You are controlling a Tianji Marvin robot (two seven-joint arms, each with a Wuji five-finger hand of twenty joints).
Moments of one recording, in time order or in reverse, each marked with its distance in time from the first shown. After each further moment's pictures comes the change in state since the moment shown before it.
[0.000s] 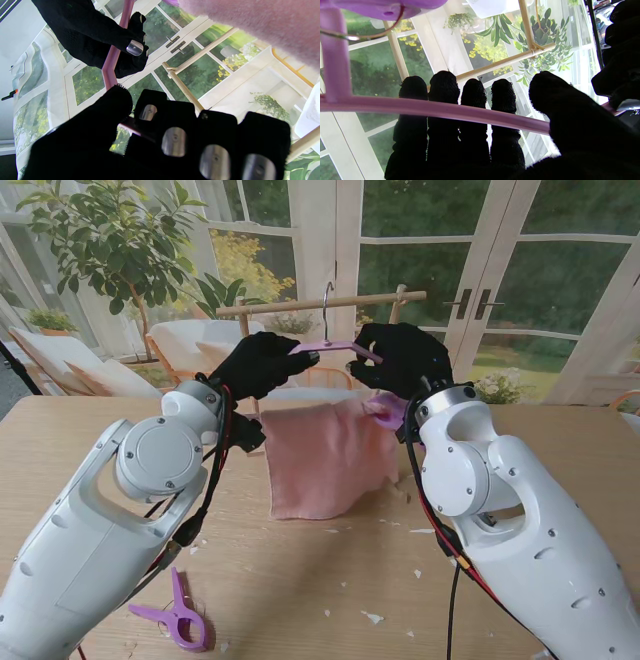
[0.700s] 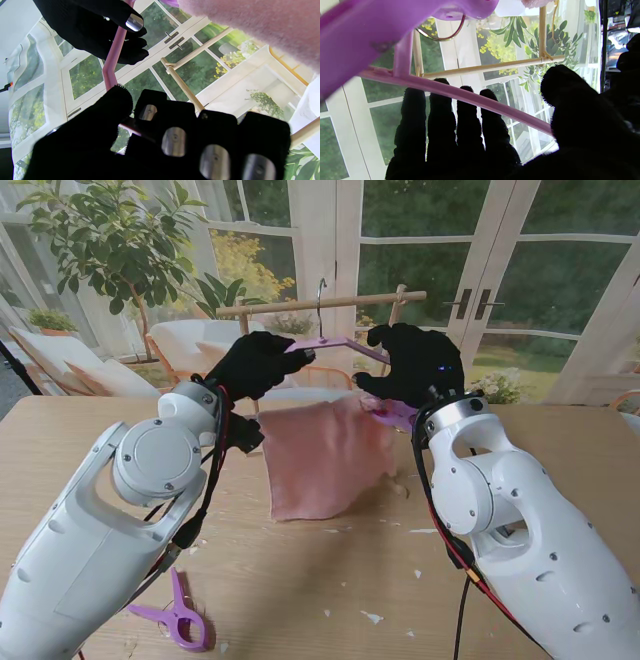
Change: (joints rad) left arm 0.020 -0.008 -0.016 -0.024 -0.001 0.031 0.016; right arm -0.068 0.019 0.037 -0.043 -0.207 -0.053 0.008; left_hand 0.011 0.009 -0.019 0.000 0.000 0.000 0.000 0.000 0.000 0.000 0.000 0.000 -0.001 0.000 0.000 0.000 0.000 -0.002 0.000 0.000; right_hand 0.080 0.030 -0.309 0.056 -0.085 0.213 -0.492 -0.280 -0.143 0.075 -0.452 -0.397 -0.145 0.040 -0.670 -0.405 -0.138 0.013 -0.414 0.000
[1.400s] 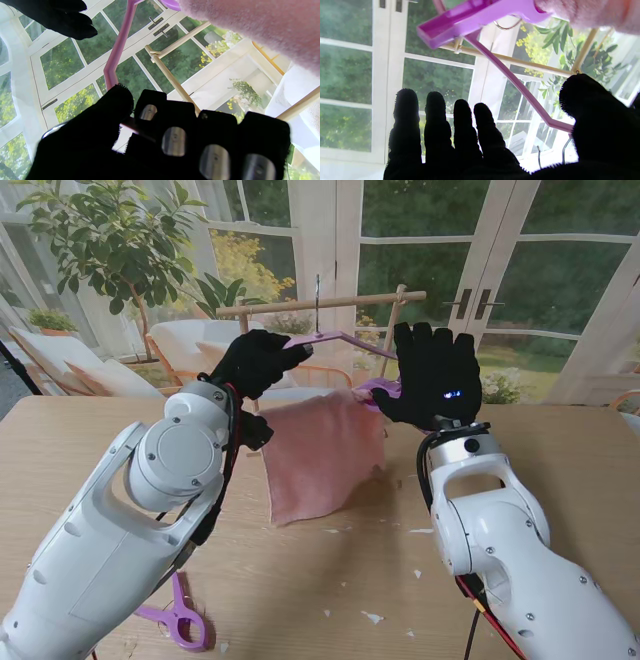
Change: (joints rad) left arm -0.018 -0.033 0.048 -0.018 0.038 0.169 0.103; right arm -0.136 0.010 -0.006 -0.081 -0.459 0.090 -0.056; left_hand 0.026 0.003 -0.035 0.000 -0.007 0.000 0.000 0.000 -0.001 0.000 0.000 0.000 0.000 -0.001 0.000 0.000 0.000 -0.003 0.000 0.000; right_hand -0.197 0.011 0.098 0.000 -0.149 0.127 -0.146 -0.012 -0.228 0.086 -0.022 -0.018 -0.221 0.078 0.000 0.021 -0.060 0.104 -0.001 0.000
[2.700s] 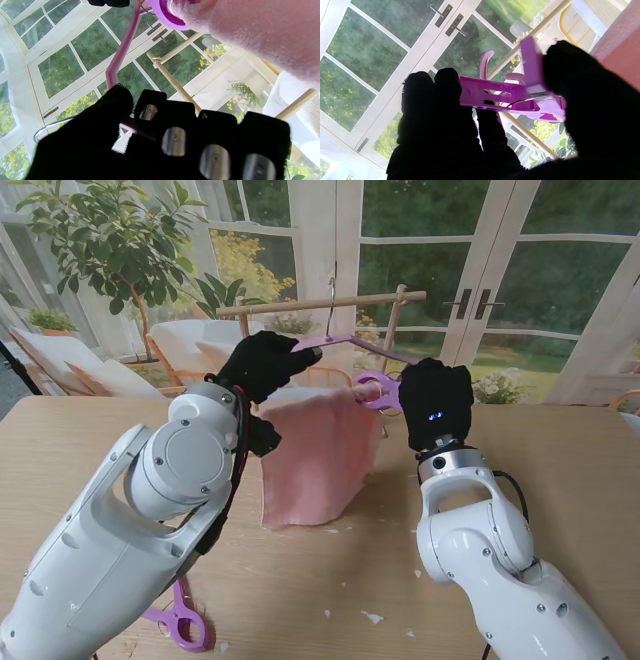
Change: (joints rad) left arm -0.010 0.004 0.044 -0.080 0.048 0.125 -0.020; right arm -0.020 -0.013 -0.038 0.039 -0.568 -0.051 0.322; left_hand -0.007 0.000 0.004 0.000 0.000 0.000 0.000 0.000 0.000 0.000 0.000 0.000 -0.001 0.000 -0.001 0.001 -0.001 0.001 0.000 0.000; right_hand 0.109 -0.365 0.296 -0.095 0.089 -0.044 0.292 0.166 0.169 0.000 0.127 0.230 0.313 -0.144 0.533 0.336 0.368 -0.229 0.508 0.000
